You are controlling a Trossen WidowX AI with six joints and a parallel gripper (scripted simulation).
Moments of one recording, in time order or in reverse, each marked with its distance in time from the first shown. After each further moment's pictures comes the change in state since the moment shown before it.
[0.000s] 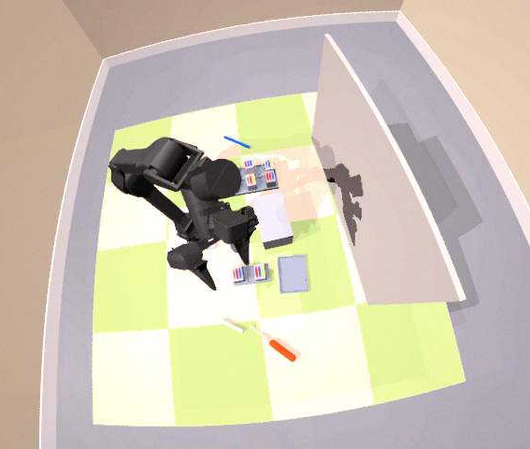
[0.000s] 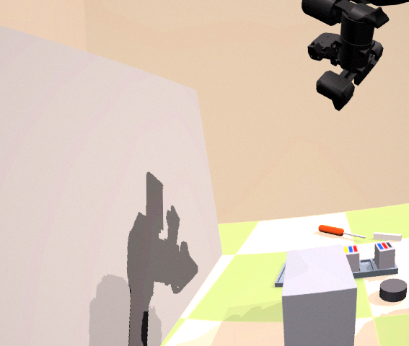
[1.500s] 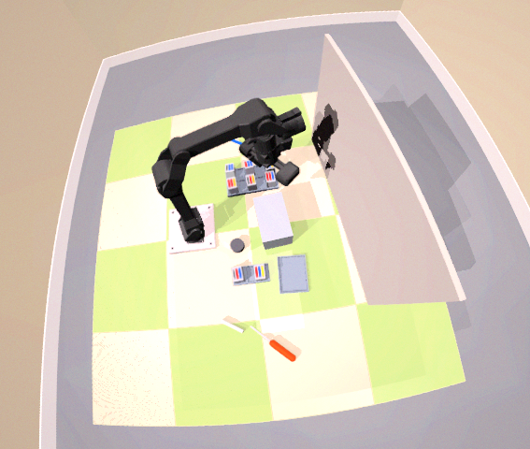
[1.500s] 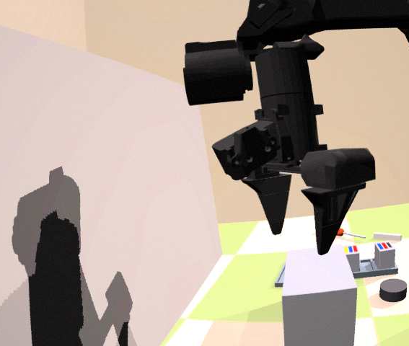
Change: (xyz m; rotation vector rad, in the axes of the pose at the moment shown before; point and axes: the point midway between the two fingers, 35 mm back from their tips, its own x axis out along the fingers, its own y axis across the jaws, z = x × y) arm -0.126 0.320 -0.088 -1.146 0.091 1.044
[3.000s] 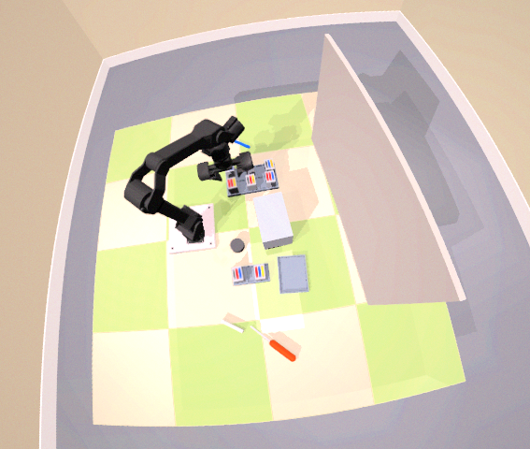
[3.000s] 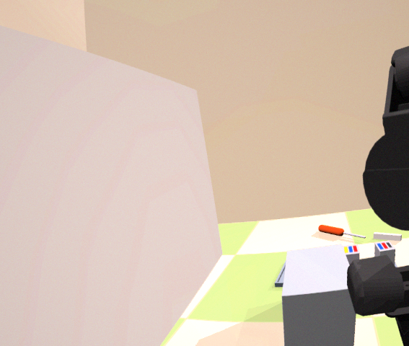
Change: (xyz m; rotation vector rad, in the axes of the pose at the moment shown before) arm 0.095 0.152 -0.072 -0.970 0.033 0.062
